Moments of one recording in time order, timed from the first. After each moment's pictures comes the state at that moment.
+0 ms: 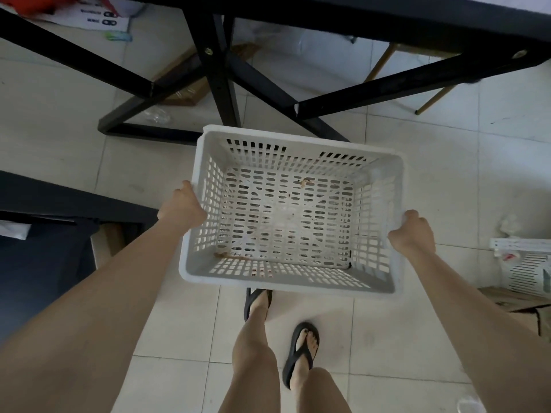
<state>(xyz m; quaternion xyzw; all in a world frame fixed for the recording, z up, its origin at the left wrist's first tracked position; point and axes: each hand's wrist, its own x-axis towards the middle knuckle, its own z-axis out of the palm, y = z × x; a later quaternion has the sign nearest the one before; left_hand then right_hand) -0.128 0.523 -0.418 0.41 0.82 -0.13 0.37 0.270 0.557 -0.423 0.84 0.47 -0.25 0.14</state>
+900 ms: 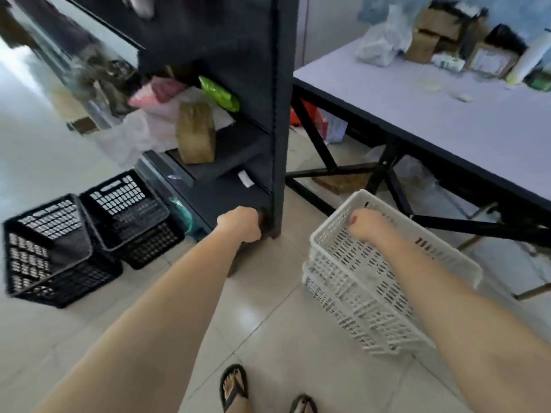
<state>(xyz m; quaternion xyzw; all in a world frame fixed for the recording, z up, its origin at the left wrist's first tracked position) -0.117 0.142 -0.153 0.35 0.90 -0.05 0.26 0.043 0.352 -0.182 0.40 0.89 -0.13 0.19</state>
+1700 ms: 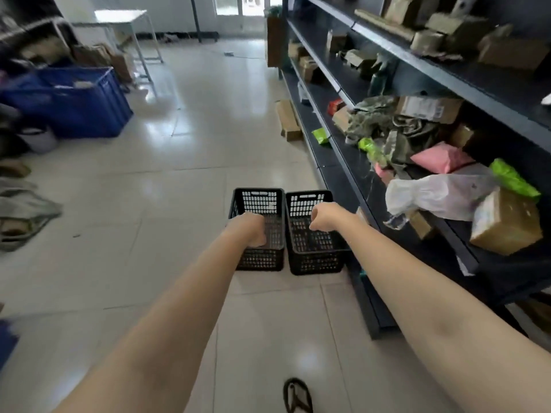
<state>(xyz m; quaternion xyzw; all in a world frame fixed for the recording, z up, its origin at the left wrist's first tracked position) -0.363 -0.435 -0.086 0.07 0.97 0.02 0.23 -0.391 -0.246 -0.084 -0.01 0.97 -0.09 0.24</state>
